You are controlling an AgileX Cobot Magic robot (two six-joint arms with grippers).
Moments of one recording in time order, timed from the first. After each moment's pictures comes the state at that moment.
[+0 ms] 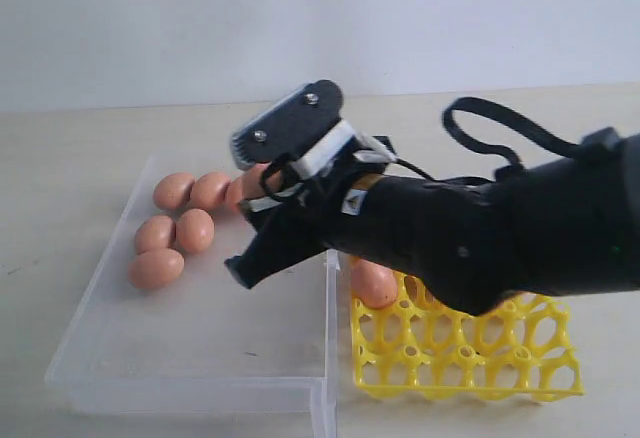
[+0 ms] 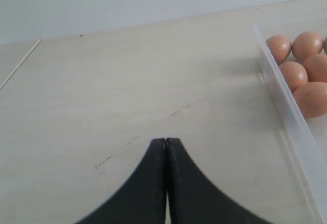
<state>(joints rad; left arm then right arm) 0.04 0.01 0.00 0.10 0.39 0.03 0.85 1.71 -0.81 0.43 -0.35 -0.49</state>
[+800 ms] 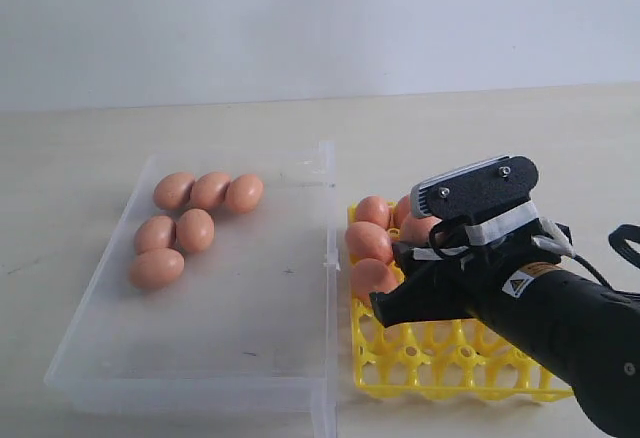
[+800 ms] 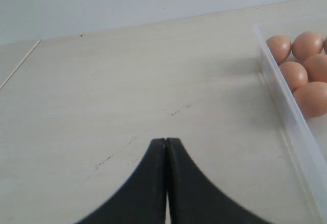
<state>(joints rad) 0.04 0.01 0.00 0.10 0.39 0.03 0.81 1.57 -0.42 0.75 -0.61 -0.46</state>
